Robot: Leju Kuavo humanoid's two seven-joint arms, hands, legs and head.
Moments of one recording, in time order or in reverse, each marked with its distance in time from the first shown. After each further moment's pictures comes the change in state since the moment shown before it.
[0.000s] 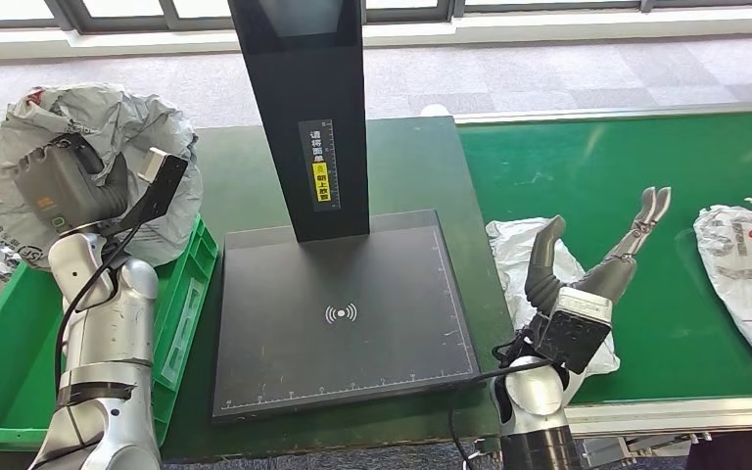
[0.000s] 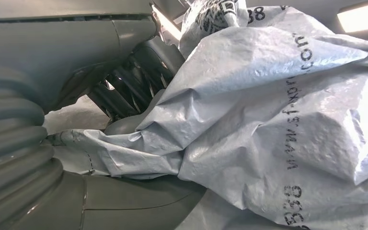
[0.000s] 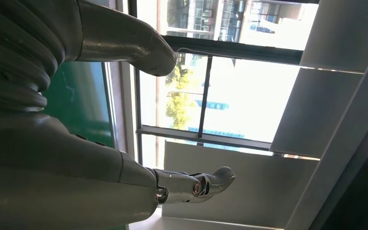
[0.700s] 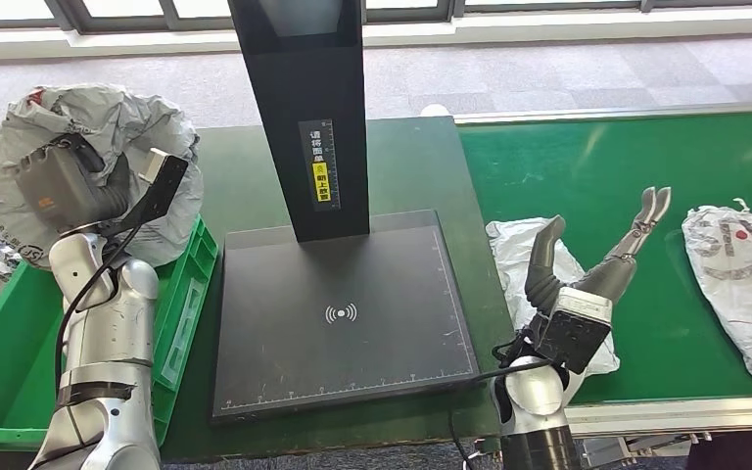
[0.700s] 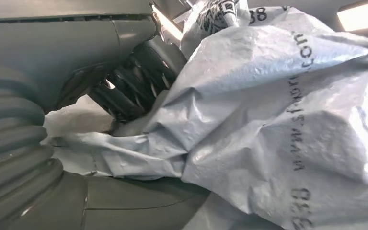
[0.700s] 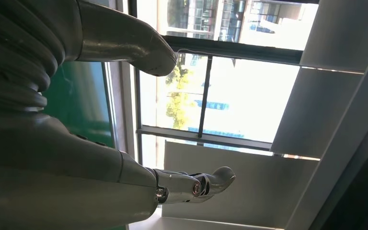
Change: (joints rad) left arm 0.000 0.000 0.008 -0.004 0.007 0.000 -0.005; right arm 0.000 0.000 -0.002 0.001 0.000 0.000 0.000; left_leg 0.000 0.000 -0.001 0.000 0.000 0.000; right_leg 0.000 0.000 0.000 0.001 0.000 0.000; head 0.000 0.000
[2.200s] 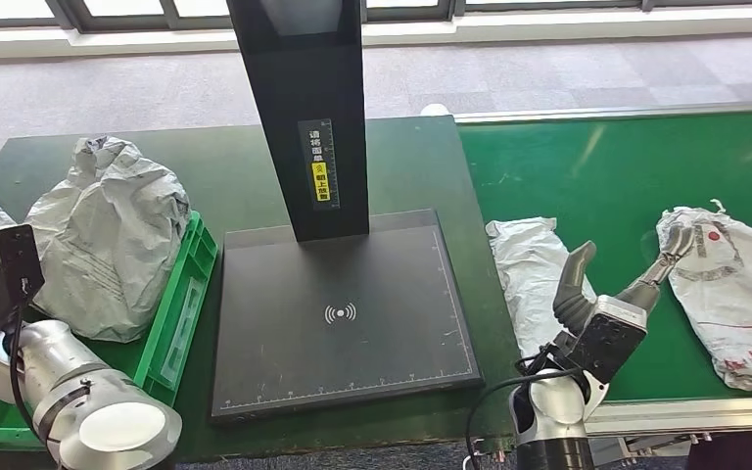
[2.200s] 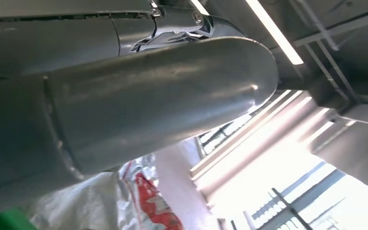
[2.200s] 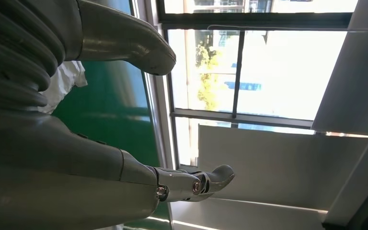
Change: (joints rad) left arm -0.153 -0.172 0.923 -0.135 0.300 0.001 -0.695; right arm 0.035 -0.004 -0.129 0.035 -0.076 0.009 0.000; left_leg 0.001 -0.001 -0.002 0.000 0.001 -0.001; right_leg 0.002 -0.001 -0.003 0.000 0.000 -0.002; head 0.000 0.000
